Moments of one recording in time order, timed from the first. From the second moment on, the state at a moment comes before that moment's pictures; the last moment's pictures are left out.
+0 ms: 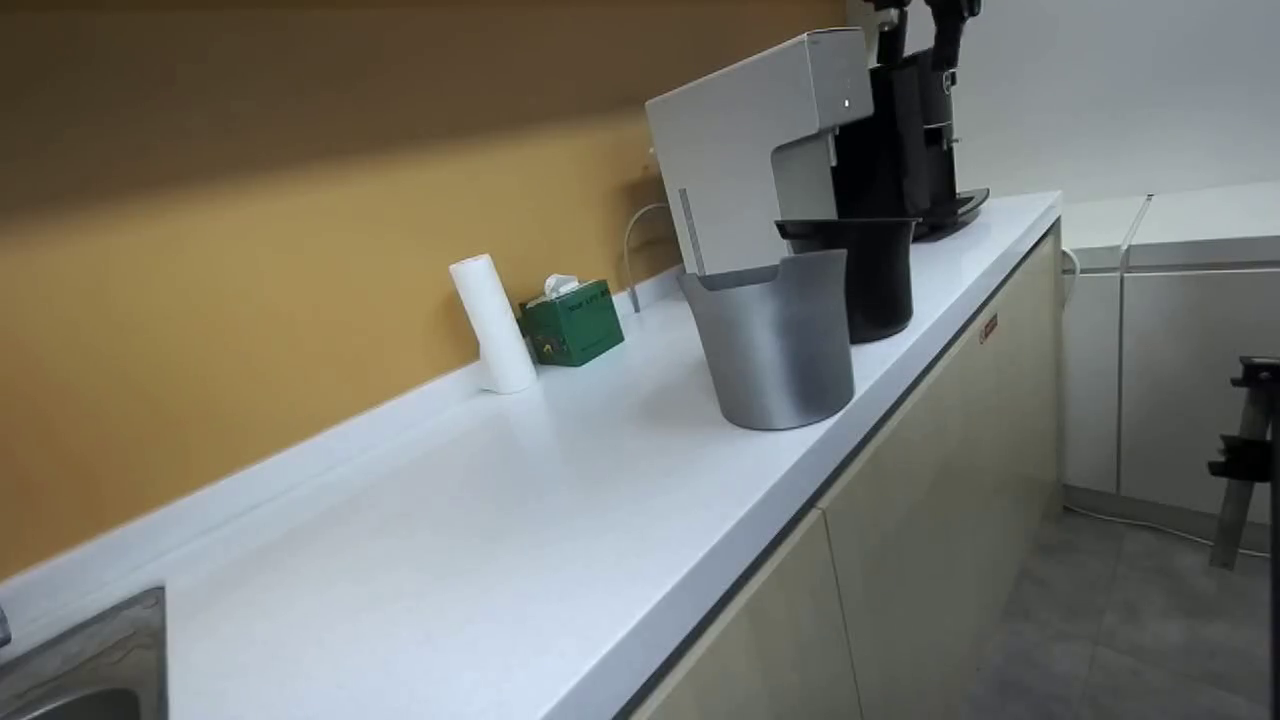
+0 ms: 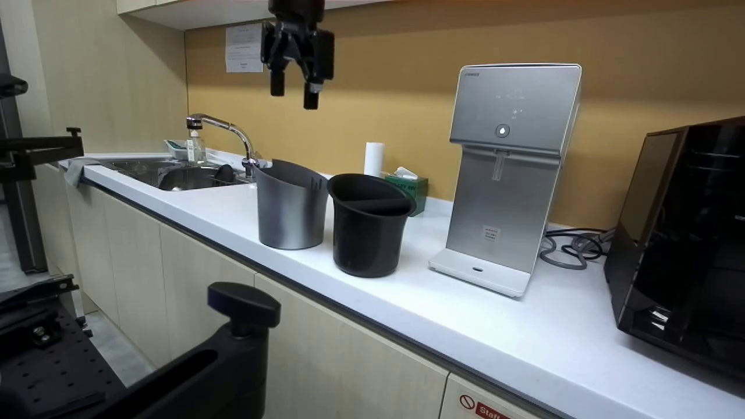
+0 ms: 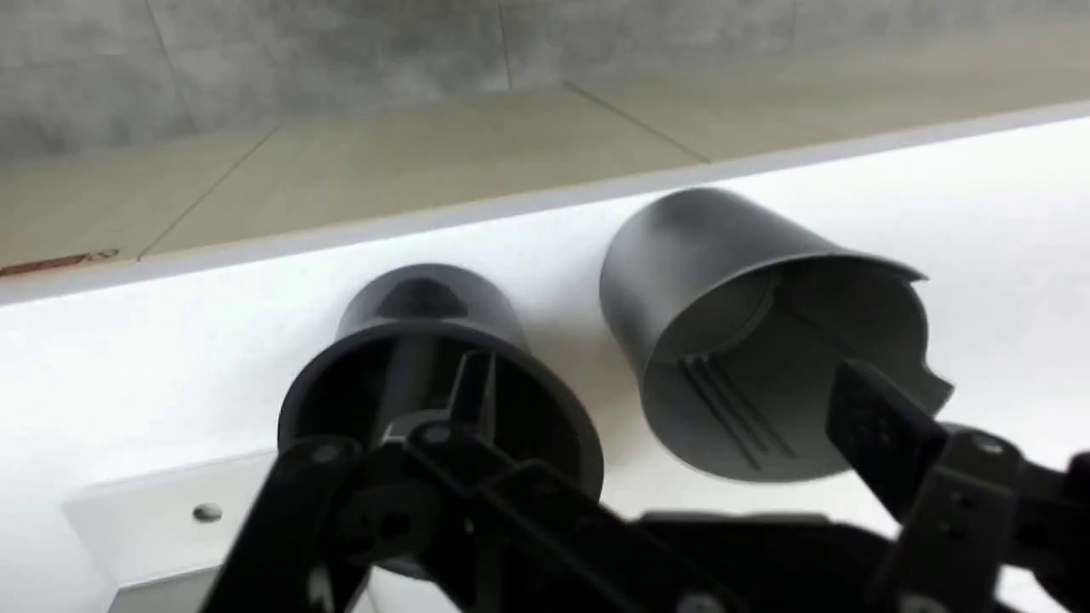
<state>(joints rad) -0.11 -0.52 -0.24 -2.40 0.10 2.01 -0.24</state>
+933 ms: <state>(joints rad) -0.20 -0.36 -0.09 -2.48 -0.07 2.42 0.09</state>
